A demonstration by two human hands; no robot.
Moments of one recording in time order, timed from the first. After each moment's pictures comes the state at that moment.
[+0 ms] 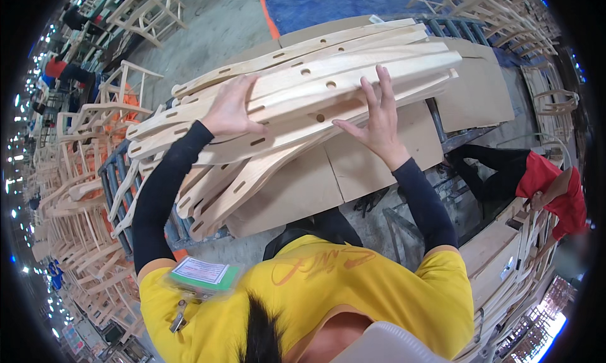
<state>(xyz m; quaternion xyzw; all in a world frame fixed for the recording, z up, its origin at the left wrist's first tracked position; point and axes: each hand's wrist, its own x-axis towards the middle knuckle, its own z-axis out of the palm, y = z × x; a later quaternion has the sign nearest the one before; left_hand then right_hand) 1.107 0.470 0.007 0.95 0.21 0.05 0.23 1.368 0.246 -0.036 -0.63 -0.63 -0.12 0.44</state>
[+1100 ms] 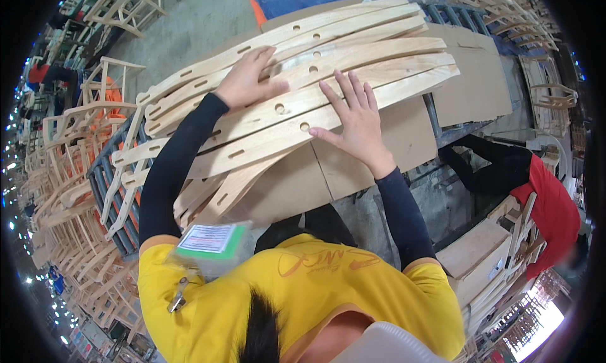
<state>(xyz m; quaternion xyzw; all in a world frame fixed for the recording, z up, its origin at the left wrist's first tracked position) 1.202 0.510 -0.060 0.95 0.18 0.05 0.25 1.368 0.263 -0.046 -0.75 -0.63 0.00 0.21</state>
